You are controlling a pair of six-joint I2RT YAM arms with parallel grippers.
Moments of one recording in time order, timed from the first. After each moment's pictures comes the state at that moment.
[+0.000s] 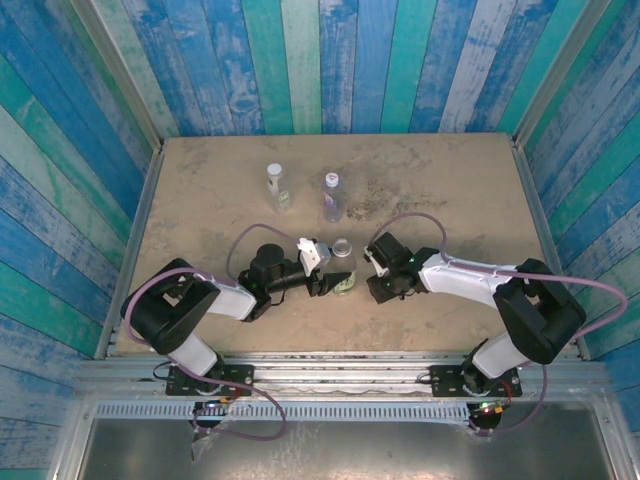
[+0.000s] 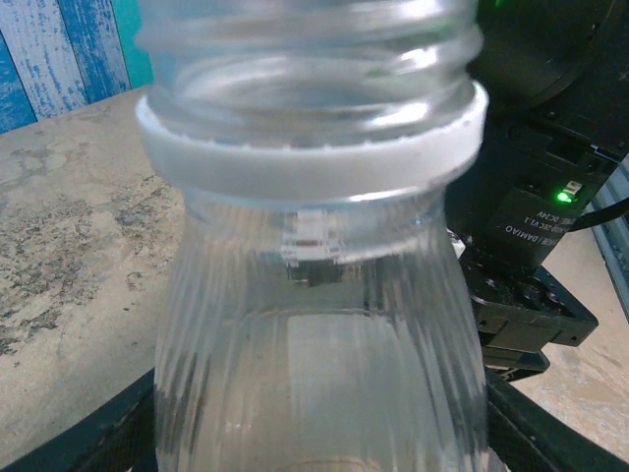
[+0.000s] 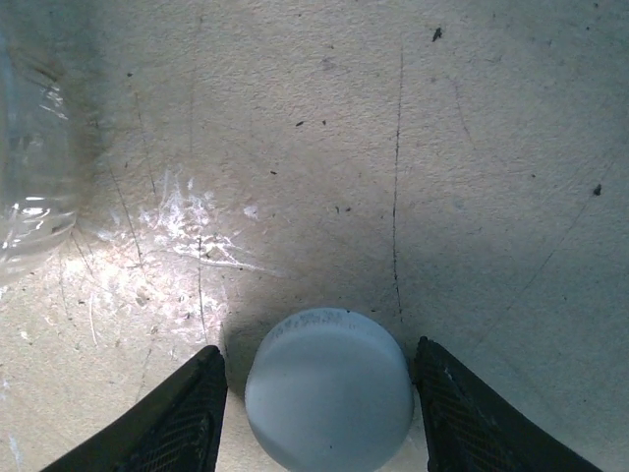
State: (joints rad) left arm -0.67 1.58 0.35 1.07 0.54 0.06; right arm 0.73 1.52 0.74 -0.45 0.03 0.25
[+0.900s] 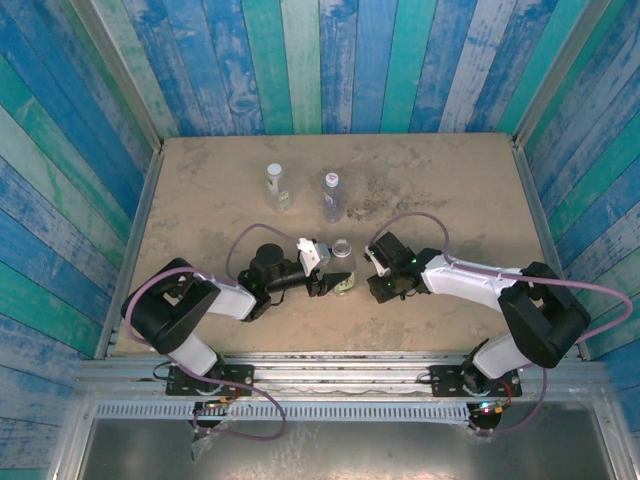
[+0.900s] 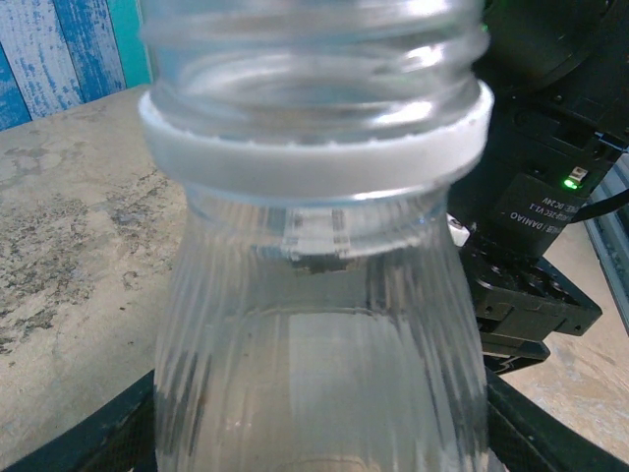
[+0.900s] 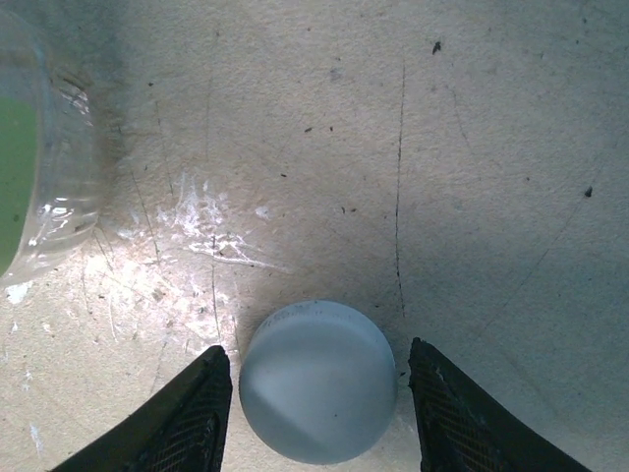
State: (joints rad) left arm -0.67 1.58 0.35 1.07 0.56 0.06; right arm 0.73 1.50 0.73 -0.45 0.03 0.26
